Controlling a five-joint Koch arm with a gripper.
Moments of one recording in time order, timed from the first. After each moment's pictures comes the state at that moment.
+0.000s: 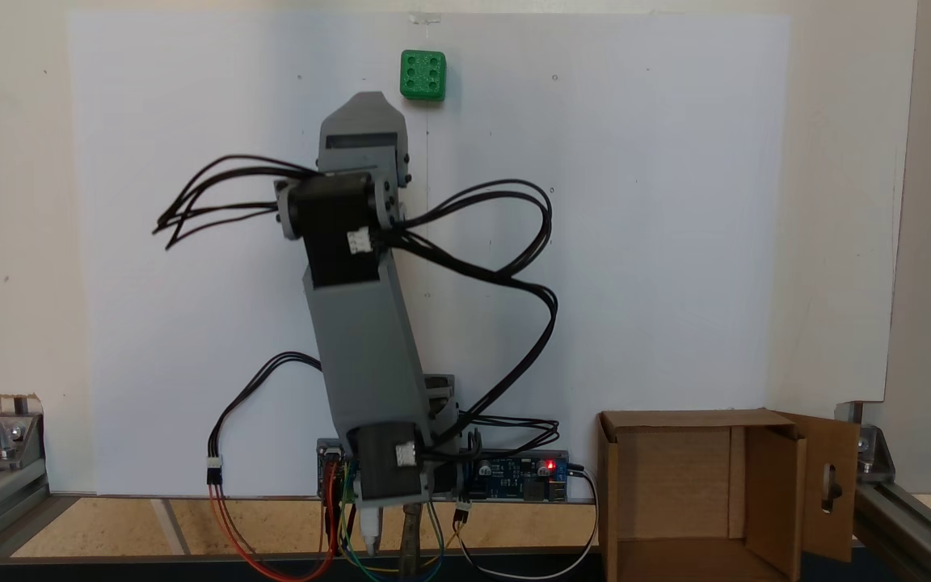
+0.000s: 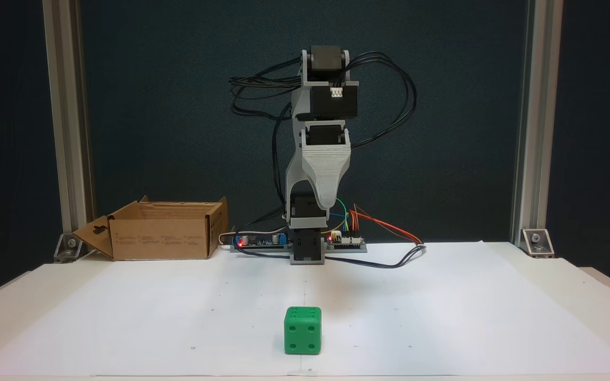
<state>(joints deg) -7.2 77.1 56.3 75.6 3.3</state>
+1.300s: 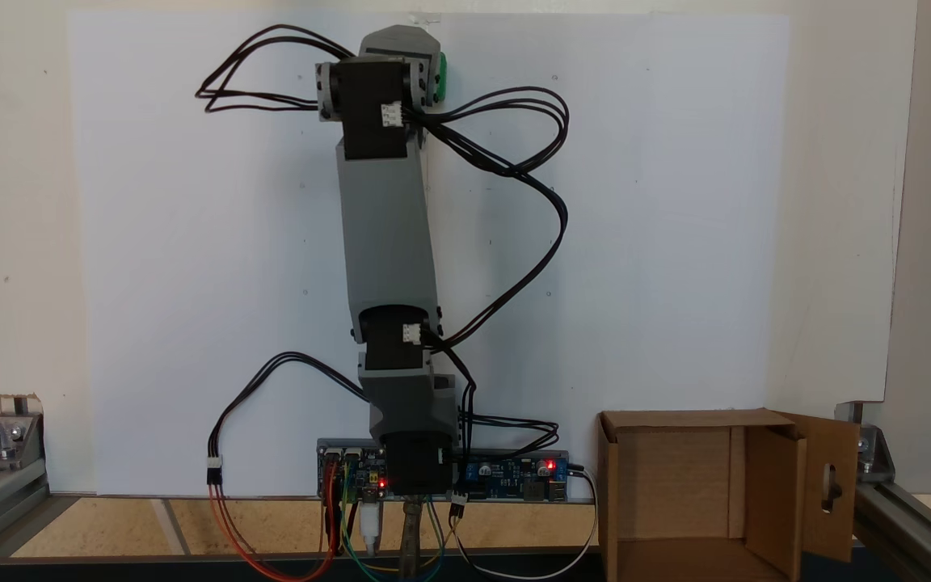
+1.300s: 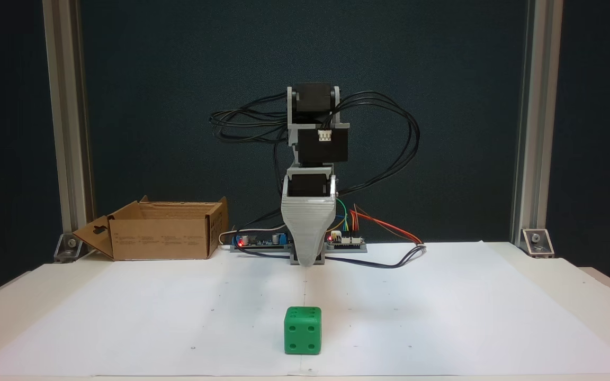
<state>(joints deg) -2.8 53.8 37.6 77.5 7.5</state>
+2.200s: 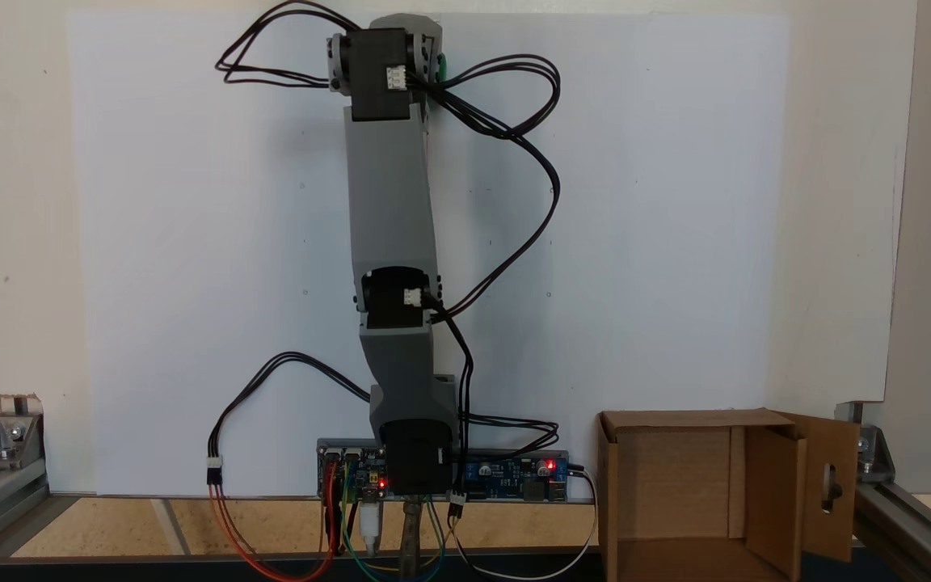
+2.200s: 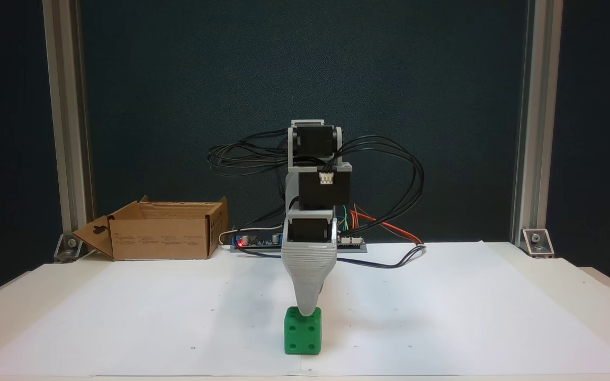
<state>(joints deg) -2.8 45.8 37.6 70.4 7.5</state>
